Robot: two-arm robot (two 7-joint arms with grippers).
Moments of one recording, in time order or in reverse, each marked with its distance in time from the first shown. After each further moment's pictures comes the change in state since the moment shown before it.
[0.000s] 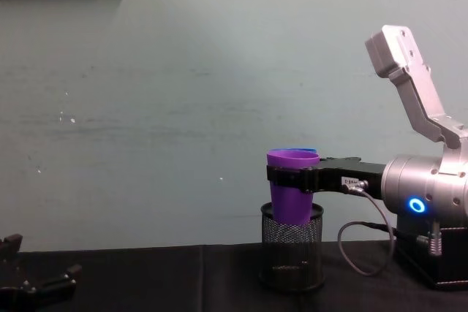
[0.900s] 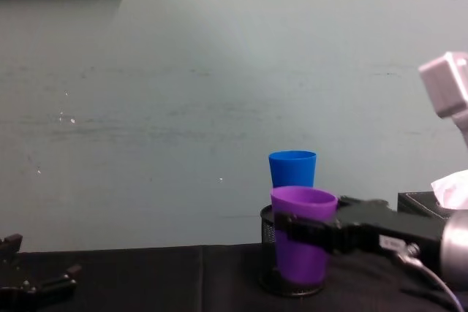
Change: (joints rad) left arm 0.000 0.000 0.000 0.000 0.000 0.000 0.000; right arm -0.260 0.131 0.000 -0.288 0.041 -0.056 0.082
